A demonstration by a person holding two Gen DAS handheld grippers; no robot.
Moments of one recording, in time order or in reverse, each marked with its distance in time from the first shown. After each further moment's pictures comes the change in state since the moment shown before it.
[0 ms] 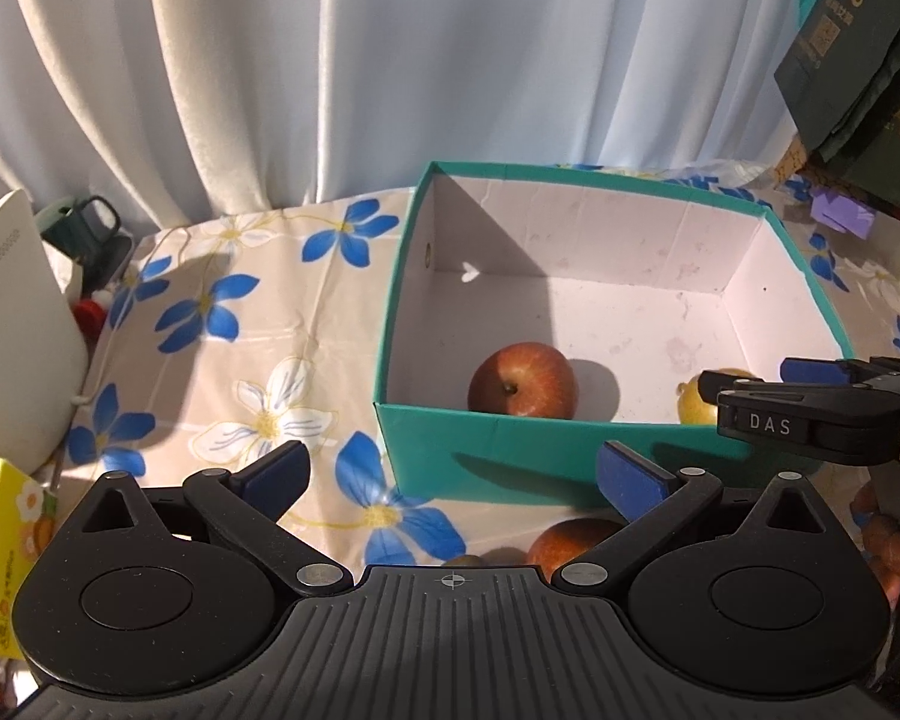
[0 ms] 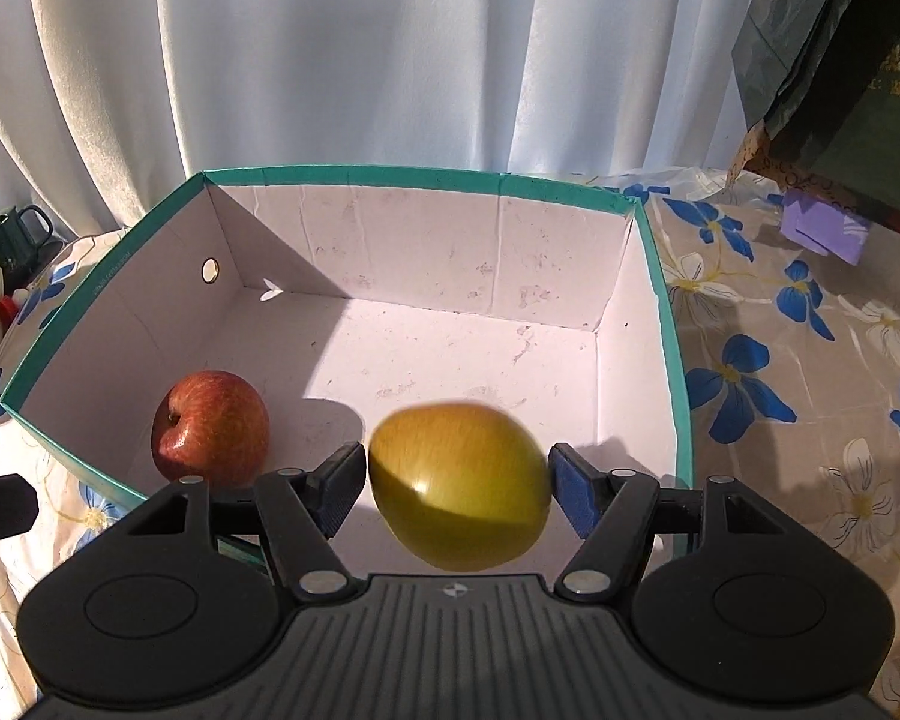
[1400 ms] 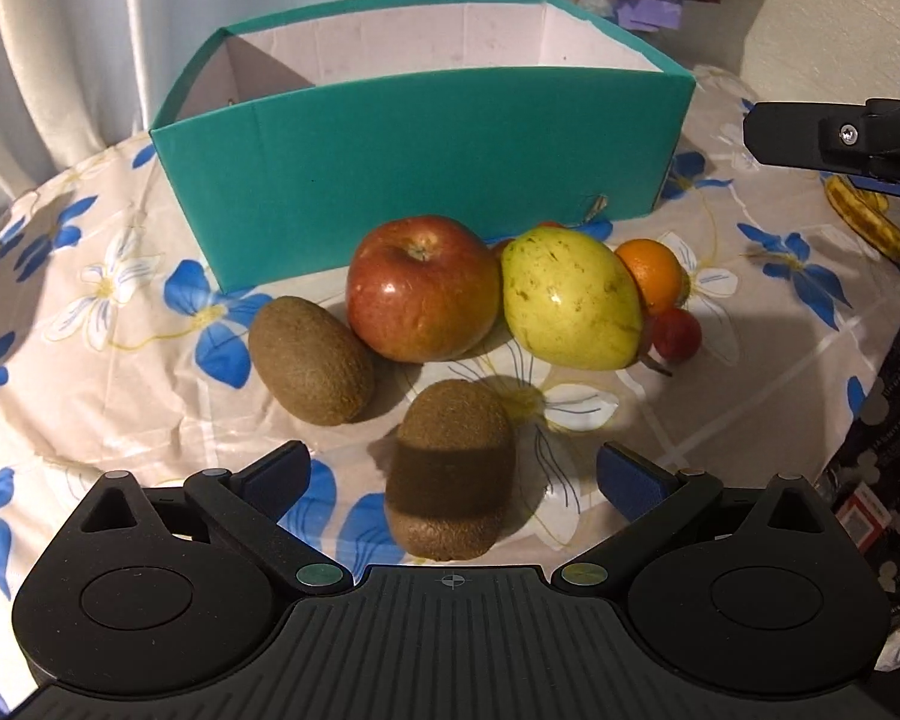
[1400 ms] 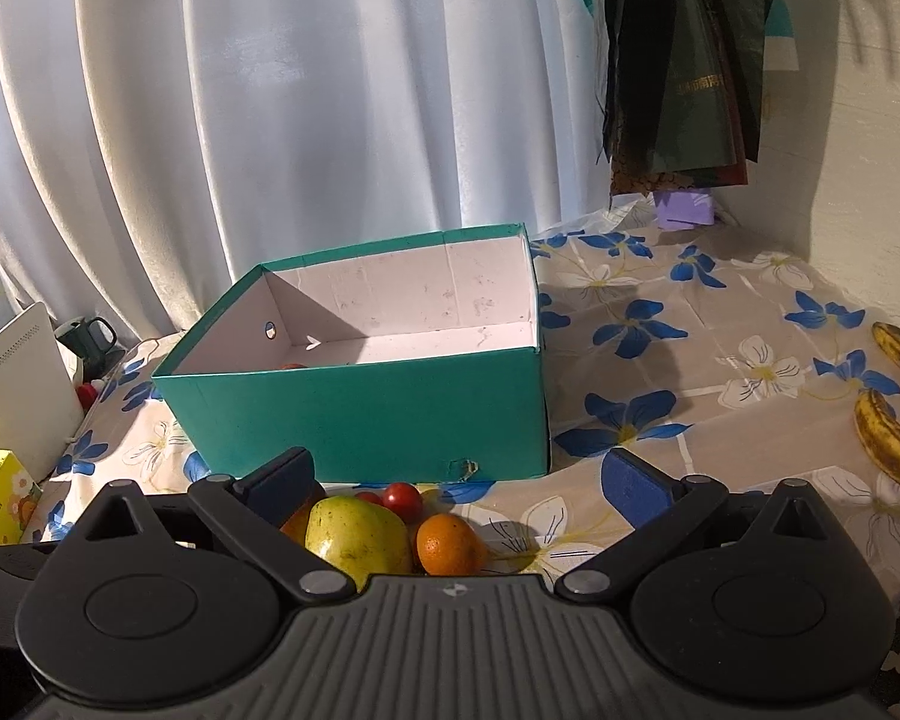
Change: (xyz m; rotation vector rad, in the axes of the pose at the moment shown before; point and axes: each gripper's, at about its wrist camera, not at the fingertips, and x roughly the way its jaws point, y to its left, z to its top) left arm 0.005 -0.039 -0.134 0.286 0.070 -0.212; right arm -0.141 -0.020 -0.127 0.192 -0.273 0.020
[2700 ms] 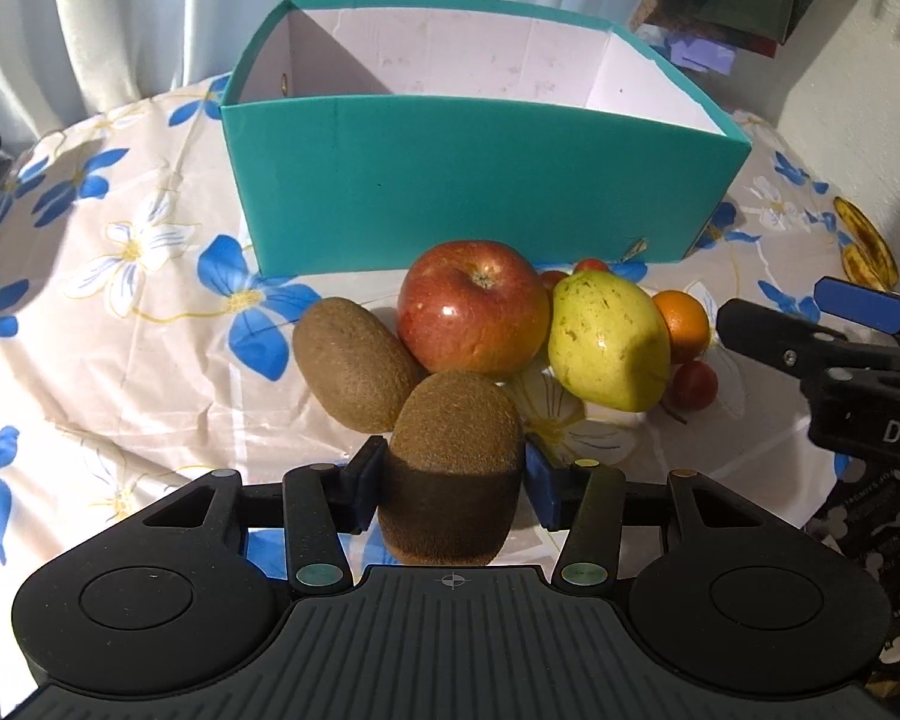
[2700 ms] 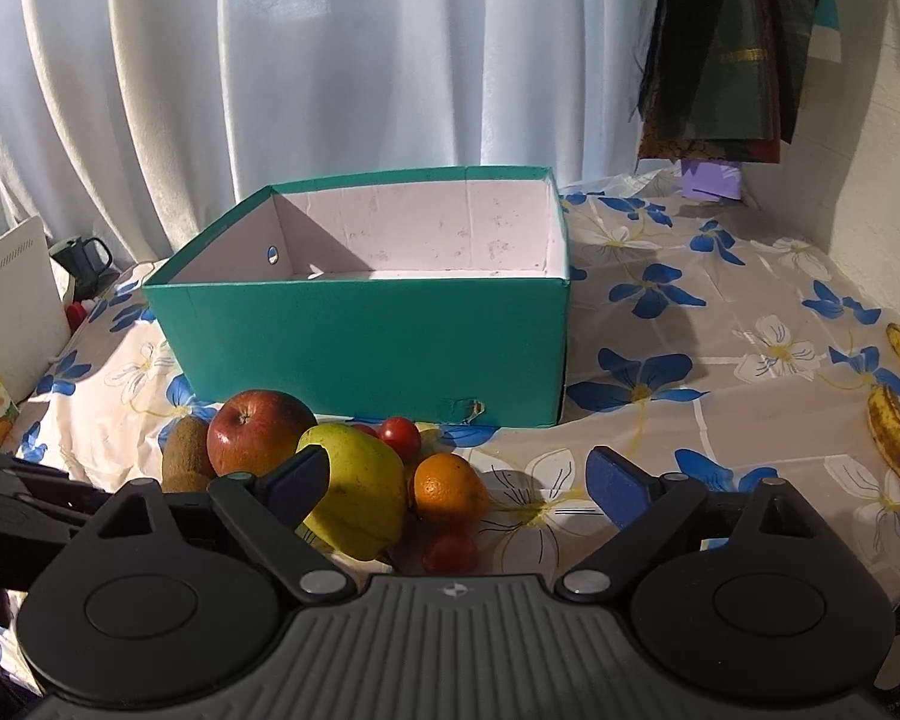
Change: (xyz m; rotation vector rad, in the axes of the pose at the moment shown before) left arm -0.012 0.037 0.013 -0.150 0.021 -0.028; right arm 0.027 0.022 -0.014 -0.134 0.096 -0.008
